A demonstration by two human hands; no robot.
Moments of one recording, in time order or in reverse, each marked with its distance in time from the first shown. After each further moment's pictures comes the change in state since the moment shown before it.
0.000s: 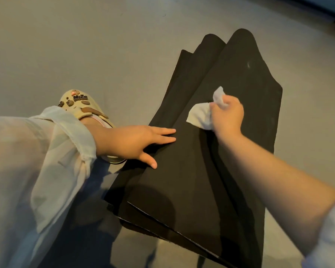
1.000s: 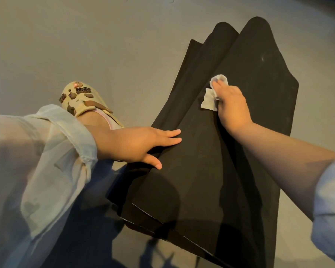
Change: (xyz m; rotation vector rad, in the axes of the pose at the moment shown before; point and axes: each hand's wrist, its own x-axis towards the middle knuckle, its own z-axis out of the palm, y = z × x) left_hand 0.004 -0.017 0.019 -0.008 -0.018 0.014; right_hand 0.038 0.031 0.008 -0.590 -0.297 -0.584
